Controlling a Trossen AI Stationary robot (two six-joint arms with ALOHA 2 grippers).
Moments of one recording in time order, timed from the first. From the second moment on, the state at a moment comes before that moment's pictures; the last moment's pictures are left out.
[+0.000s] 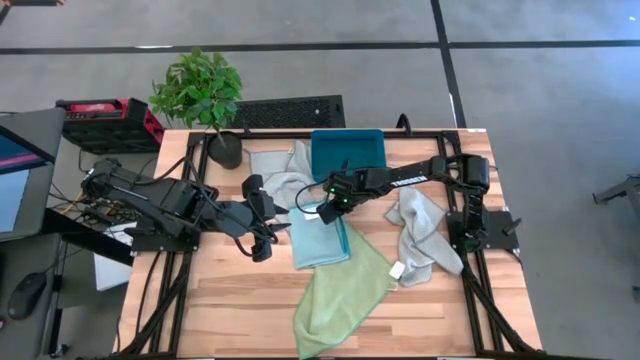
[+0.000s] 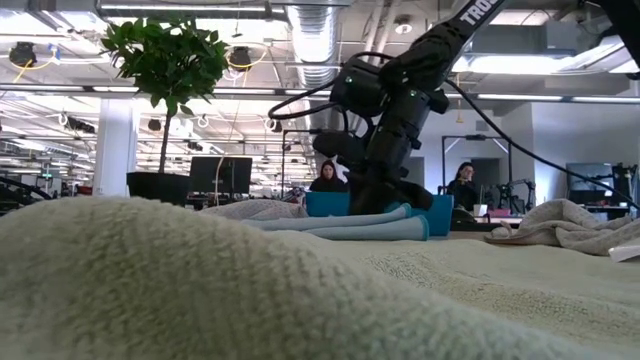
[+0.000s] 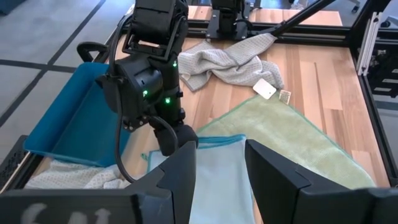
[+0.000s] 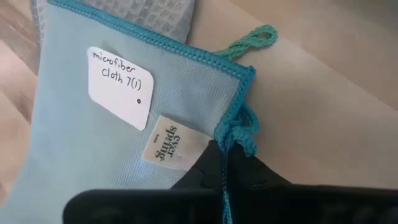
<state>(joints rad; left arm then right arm) -0.35 1.31 1.44 -0.80 -0.48 -0.31 -0.17 1.94 1.17 -0.35 -0.13 0.75</state>
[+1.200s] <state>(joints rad) -0.35 1.31 1.44 -0.82 -0.48 -0.30 -0.16 1.90 1.17 -0.46 -0.08 0.71</state>
